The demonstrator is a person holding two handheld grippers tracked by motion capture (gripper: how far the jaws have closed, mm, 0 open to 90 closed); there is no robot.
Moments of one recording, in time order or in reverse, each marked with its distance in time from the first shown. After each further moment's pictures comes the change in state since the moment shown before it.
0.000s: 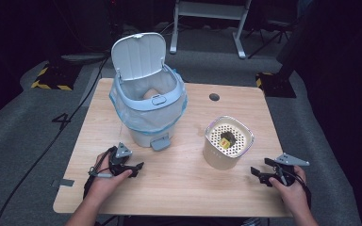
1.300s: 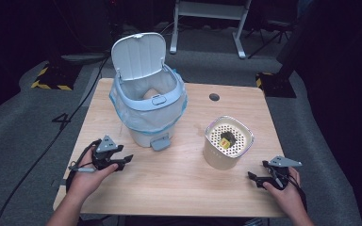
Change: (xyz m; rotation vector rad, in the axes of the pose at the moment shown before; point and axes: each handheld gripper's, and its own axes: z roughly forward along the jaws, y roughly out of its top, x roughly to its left) left arm 0.022 0.022 -0.066 -0.096 -0.060 0.021; right arm 0.007 -0.003 0.007 0.079 0.000 -0.086
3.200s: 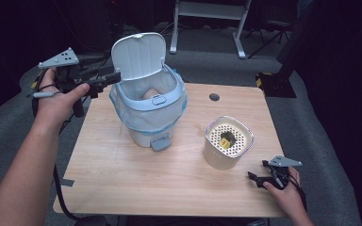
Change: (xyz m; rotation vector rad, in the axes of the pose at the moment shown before) left arm 0.077 0.178 -0.103 -0.459 -0.135 0.024; right arm -0.001 0.000 0.000 -0.001 0.006 -0.005
